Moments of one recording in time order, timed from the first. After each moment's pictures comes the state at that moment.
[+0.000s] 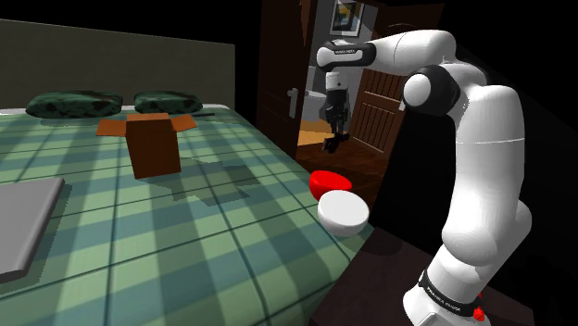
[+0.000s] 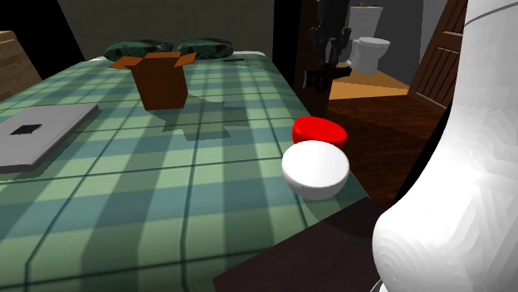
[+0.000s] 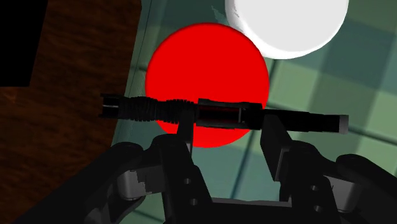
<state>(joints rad) -0.31 0.42 -0.18 -1.28 0.02 1.38 -0.39</state>
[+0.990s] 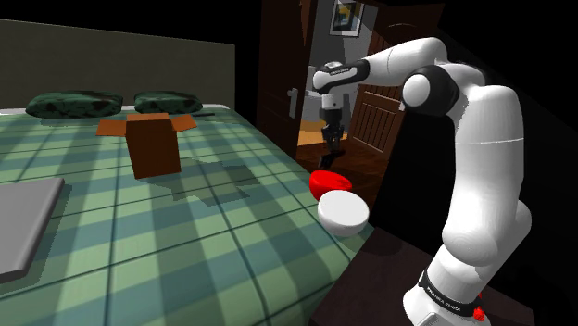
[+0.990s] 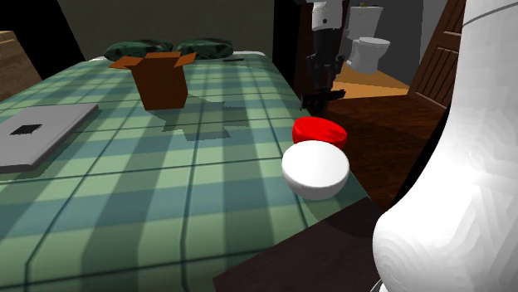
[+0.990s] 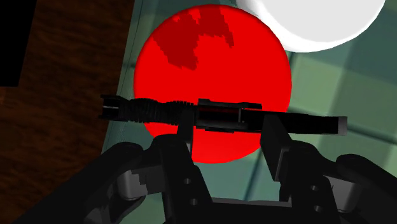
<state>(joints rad) -0.31 0.43 -0.17 -1.48 0.02 1.58 -0.38</state>
